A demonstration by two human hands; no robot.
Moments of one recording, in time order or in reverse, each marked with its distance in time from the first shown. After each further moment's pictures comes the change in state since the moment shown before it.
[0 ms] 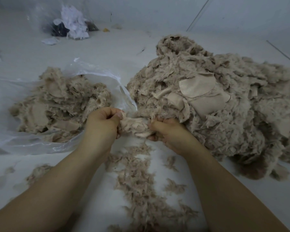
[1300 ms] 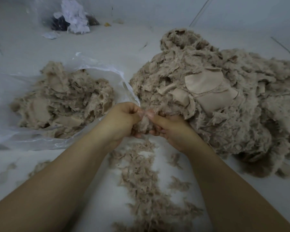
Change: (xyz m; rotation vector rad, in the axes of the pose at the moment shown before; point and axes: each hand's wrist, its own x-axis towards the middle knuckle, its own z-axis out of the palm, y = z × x) left_hand 0.001 0.022 0.018 0.134 -0.391 -0.162; right_hand -0.002 0.007 0.002 0.023 -0.046 -0.156
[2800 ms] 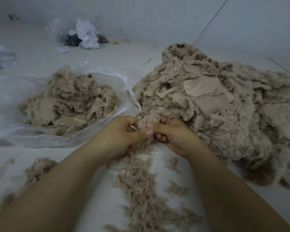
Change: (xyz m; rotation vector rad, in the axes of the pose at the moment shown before) left_hand -0.028 -0.020 -0.004 0.153 -0.072 0.163; right_hand -0.002 -0.002 -0.008 -0.017 -0.065 0.048
